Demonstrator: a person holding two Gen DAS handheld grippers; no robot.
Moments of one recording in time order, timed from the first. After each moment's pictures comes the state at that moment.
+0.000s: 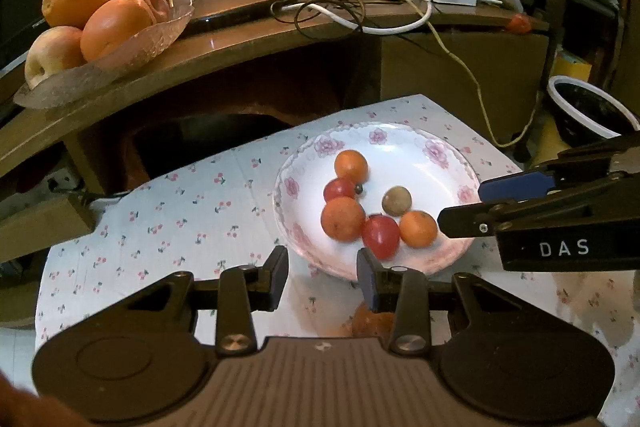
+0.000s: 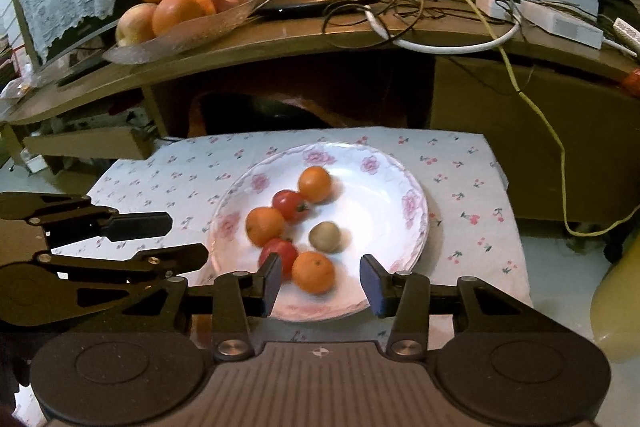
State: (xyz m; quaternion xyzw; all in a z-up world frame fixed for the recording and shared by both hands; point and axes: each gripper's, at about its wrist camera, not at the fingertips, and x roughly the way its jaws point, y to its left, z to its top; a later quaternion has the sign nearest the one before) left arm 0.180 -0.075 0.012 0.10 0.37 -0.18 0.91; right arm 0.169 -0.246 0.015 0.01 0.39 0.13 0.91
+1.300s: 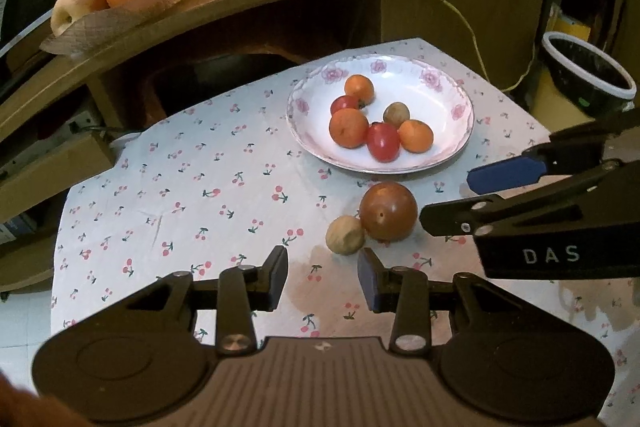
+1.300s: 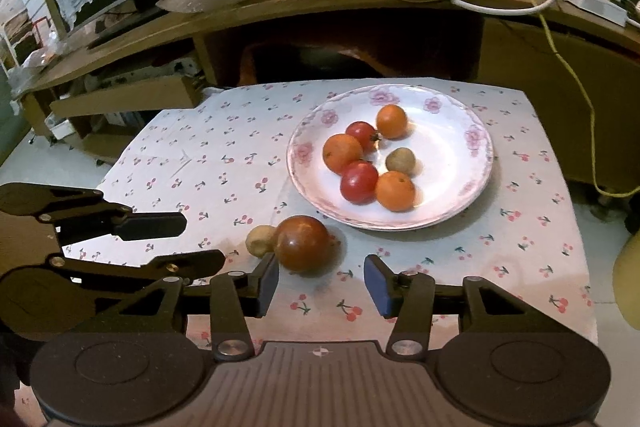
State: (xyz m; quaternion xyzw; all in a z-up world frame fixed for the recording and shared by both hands) left arm 0.135 -0.052 0.000 0.12 0.42 -0.17 0.88; right arm 0.125 -0.203 0.004 0.01 0.42 0.16 0.89
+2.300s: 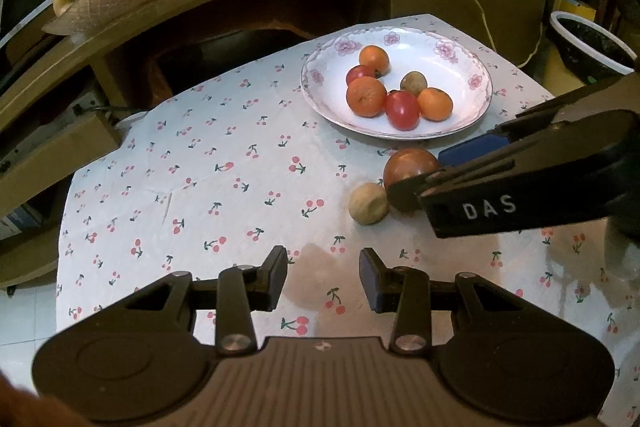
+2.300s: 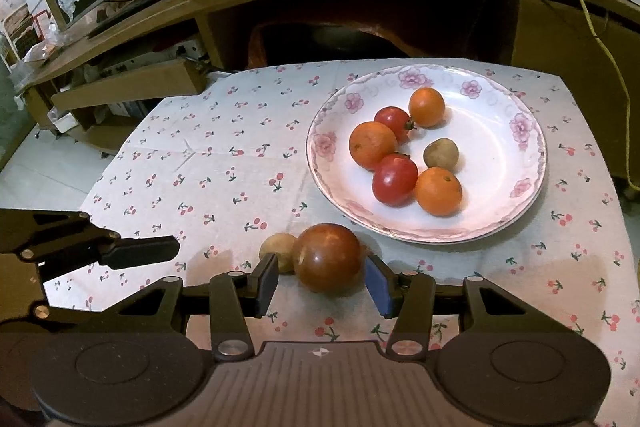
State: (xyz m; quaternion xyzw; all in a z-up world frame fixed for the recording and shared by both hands) left arm 0.136 -0.038 -0.014 0.13 0.44 -0.16 0.87; right arm 0.152 -0.182 -0.017 0.02 0.44 0.17 0.88
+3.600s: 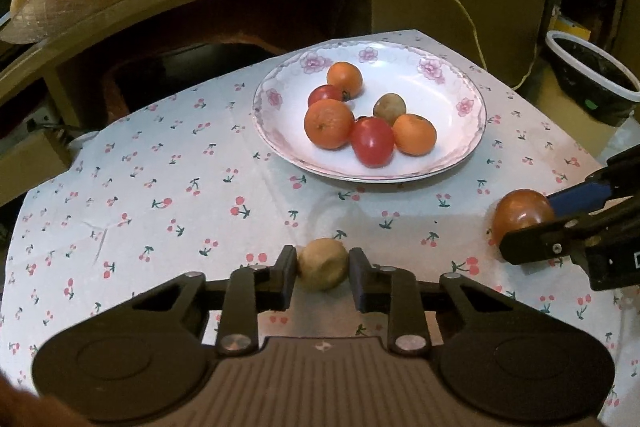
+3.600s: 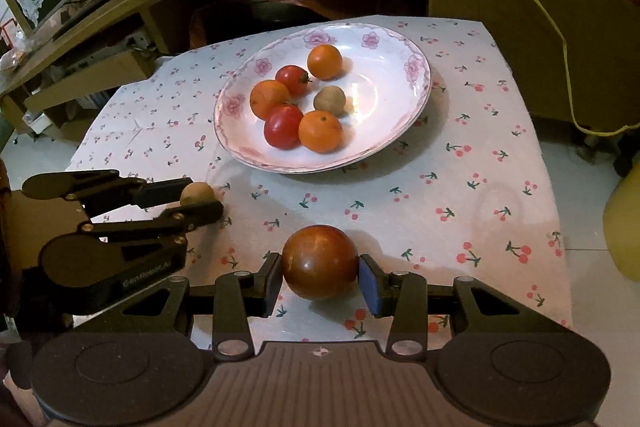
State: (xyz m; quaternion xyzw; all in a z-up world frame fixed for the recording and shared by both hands) left arm 0.164 -0.076 -0.044 0.10 0.41 -0.18 0.89; right arm 0.131 -0.253 -0.015 0.03 0.49 0.13 0.86
